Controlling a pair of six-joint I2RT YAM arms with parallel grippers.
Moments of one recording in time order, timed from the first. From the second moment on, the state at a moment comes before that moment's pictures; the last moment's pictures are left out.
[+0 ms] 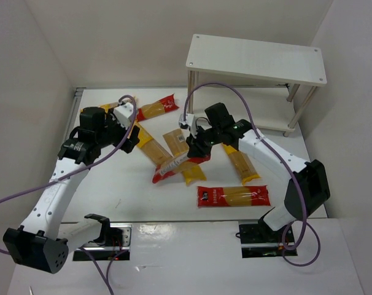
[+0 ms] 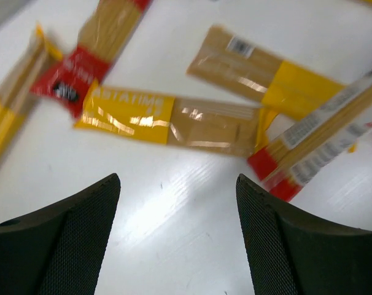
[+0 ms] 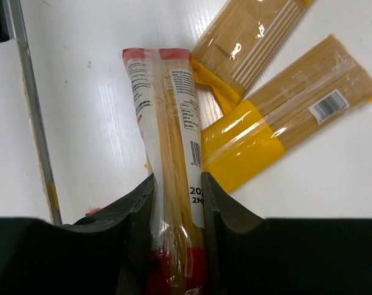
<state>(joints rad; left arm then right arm) -0.21 1.06 1.13 -0.61 0.33 0.33 0.60 1.53 1.27 -0.57 -0.61 -0.48</state>
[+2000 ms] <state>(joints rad) -0.02 0.97 0.91 -0.55 0.14 0.26 0.57 1.29 1.19 -0.80 -0.27 -0.61</state>
